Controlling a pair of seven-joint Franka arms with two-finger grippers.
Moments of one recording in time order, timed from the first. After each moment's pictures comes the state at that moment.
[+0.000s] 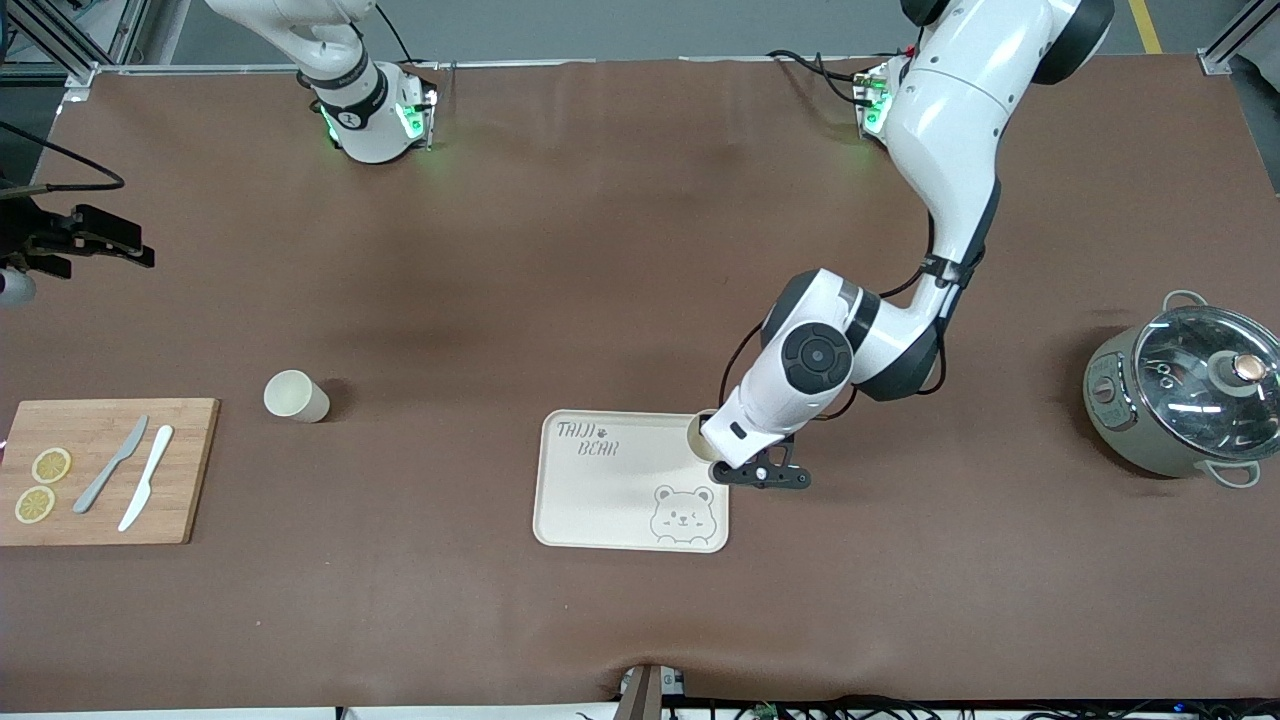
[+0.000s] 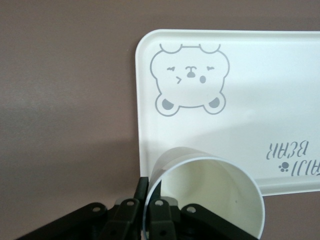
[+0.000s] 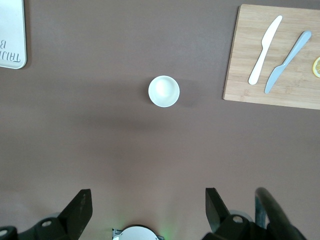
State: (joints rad) left arm -0.43 0.79 -0.15 -1.33 0.00 2.20 -0.45; right arm -0.05 0.05 -0.06 -1.55 0.02 1.44 -0.21
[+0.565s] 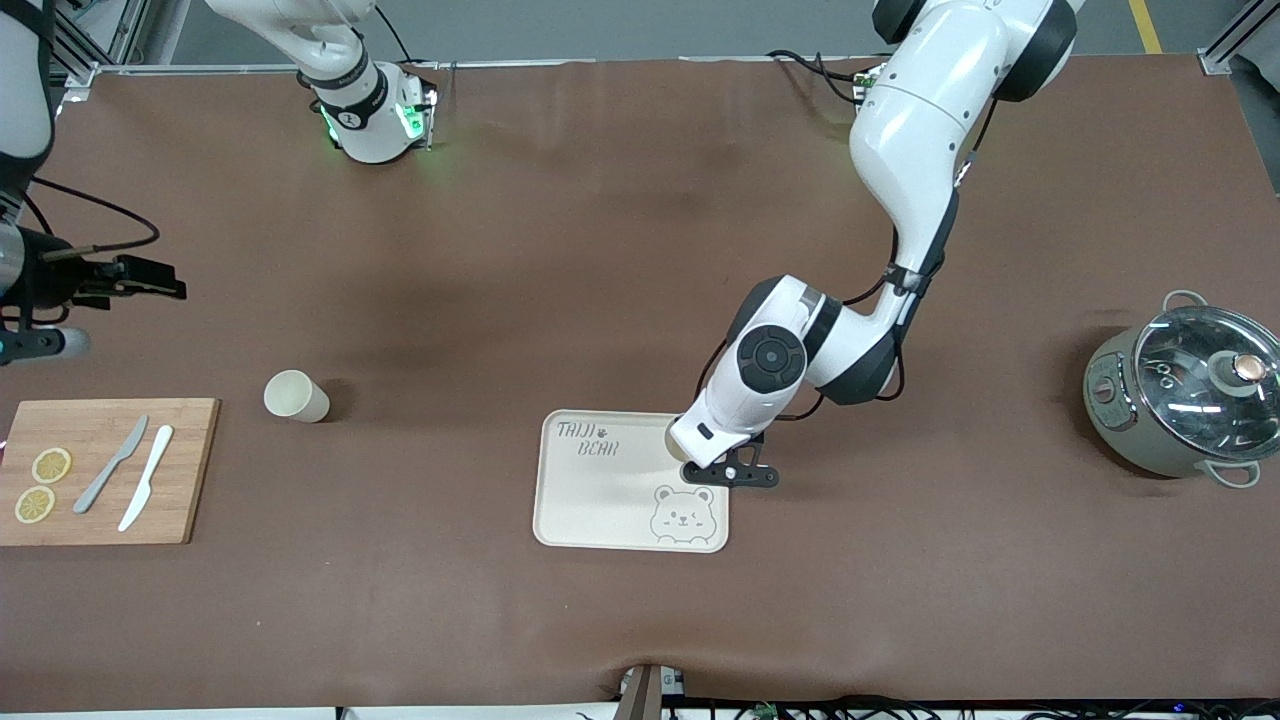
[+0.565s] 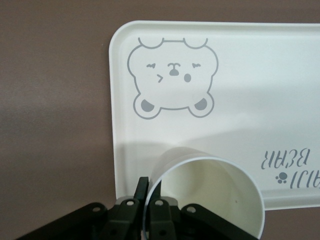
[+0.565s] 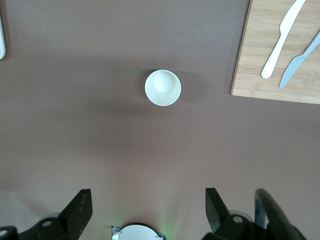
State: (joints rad) left arm -0.51 0.87 -0.09 -1.26 0.00 2.22 -0.50; right arm -0.05 0.17 -0.06 -1.55 0.02 1.46 -0.21
